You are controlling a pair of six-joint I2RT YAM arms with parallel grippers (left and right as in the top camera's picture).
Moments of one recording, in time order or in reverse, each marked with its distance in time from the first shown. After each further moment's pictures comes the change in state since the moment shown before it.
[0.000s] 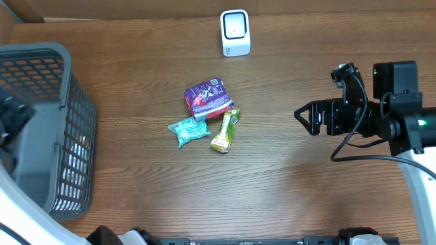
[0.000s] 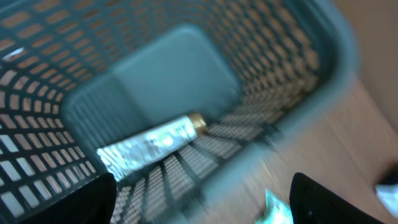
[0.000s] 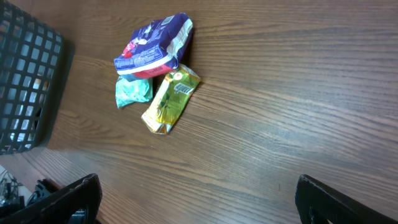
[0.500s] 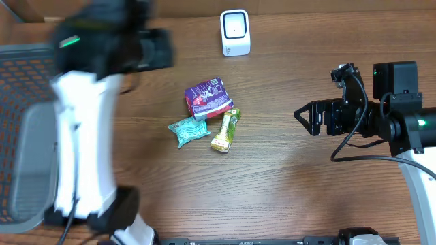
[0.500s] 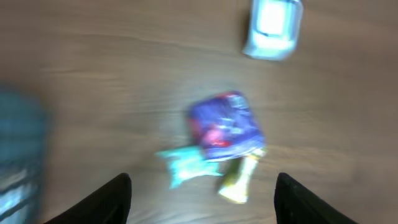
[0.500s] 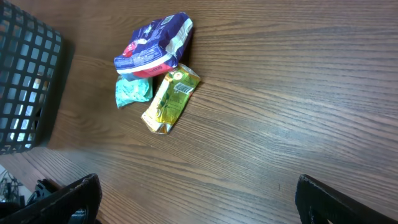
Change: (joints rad) left arm -0.852 0.304 0.338 -0.050 -0.013 0.030; right arm 0.000 0.000 0.000 0.002 0.001 0.000
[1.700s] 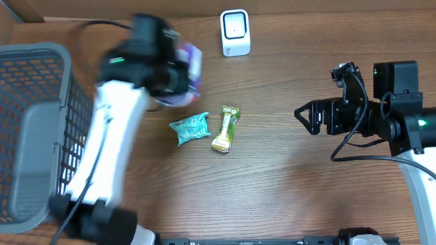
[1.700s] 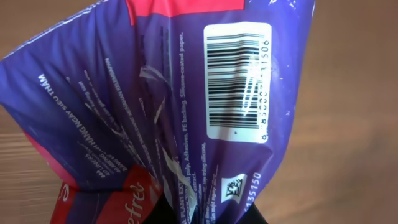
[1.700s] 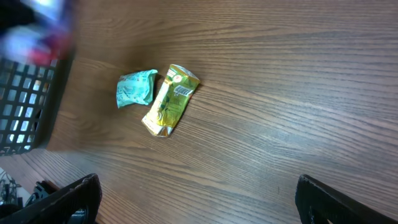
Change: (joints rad) left arm -0.121 -0.102 -0.723 0.474 0.107 0.052; right arm 0.000 -0.001 0.000 0.011 0.000 0.000
